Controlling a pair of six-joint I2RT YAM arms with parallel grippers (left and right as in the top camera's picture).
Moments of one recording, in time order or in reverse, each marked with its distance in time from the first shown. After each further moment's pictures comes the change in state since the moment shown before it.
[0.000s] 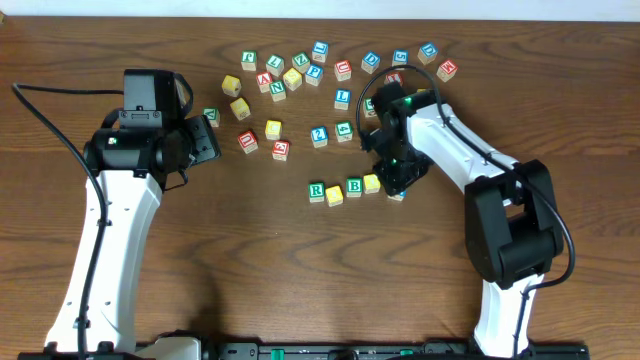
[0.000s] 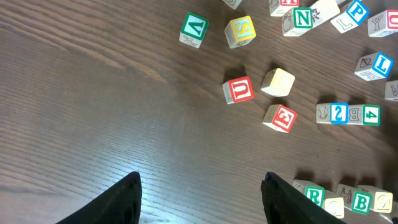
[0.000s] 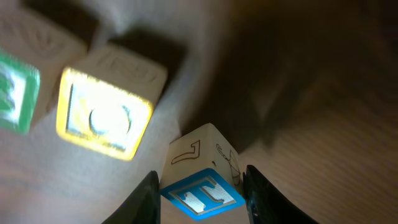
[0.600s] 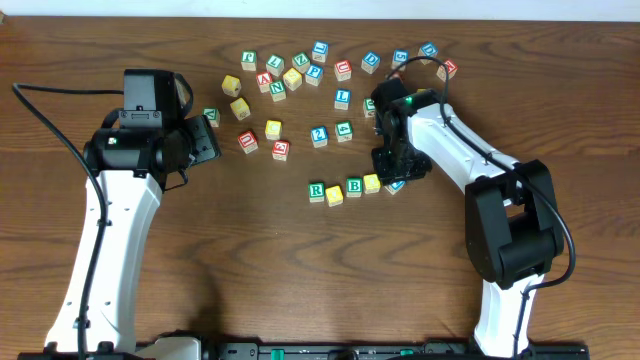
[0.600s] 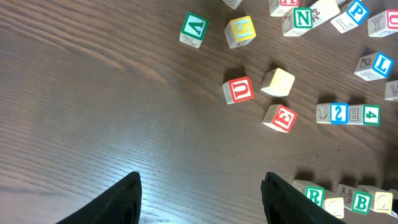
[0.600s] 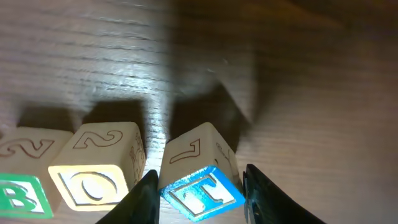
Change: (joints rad) left arm 0.000 0.000 0.000 0.000 0.000 0.000; right arm -0.002 -0.002 0.000 0.050 0.003 0.517
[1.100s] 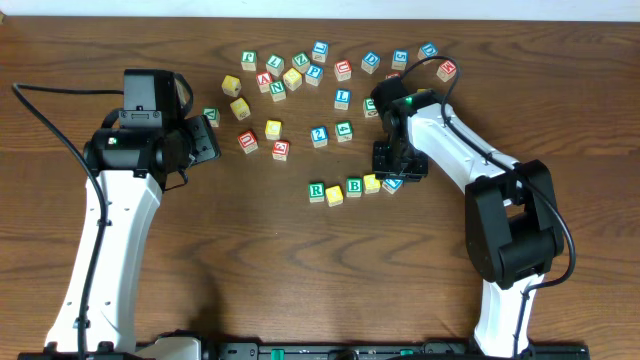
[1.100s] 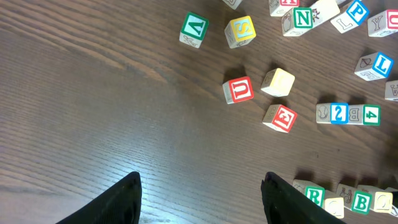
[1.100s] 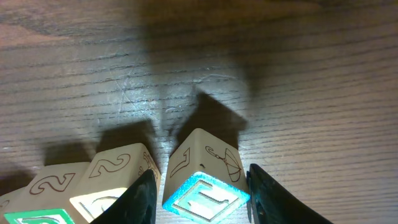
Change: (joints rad) left arm 0.000 0.000 0.000 0.000 0.000 0.000; right arm -0.001 0.000 0.000 0.030 -0.015 0.212
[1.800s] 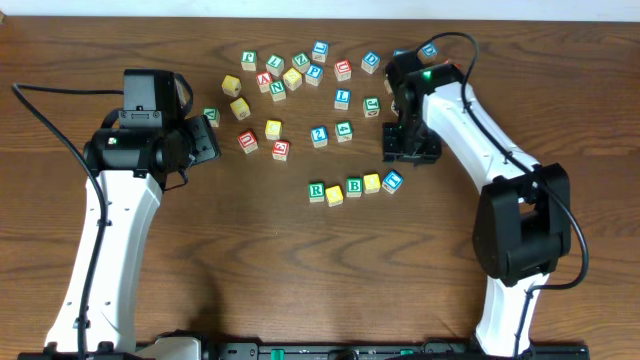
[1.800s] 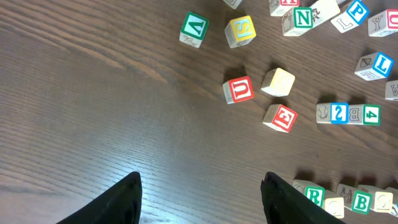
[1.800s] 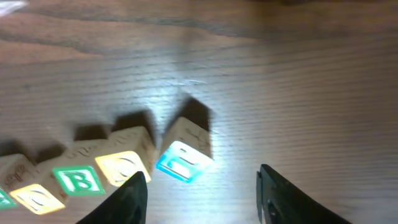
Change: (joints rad) left arm 0.000 0.000 0.000 -0.001 0.000 0.000; right arm -0.058 0.000 0.184 -0.185 0.003 -0.103
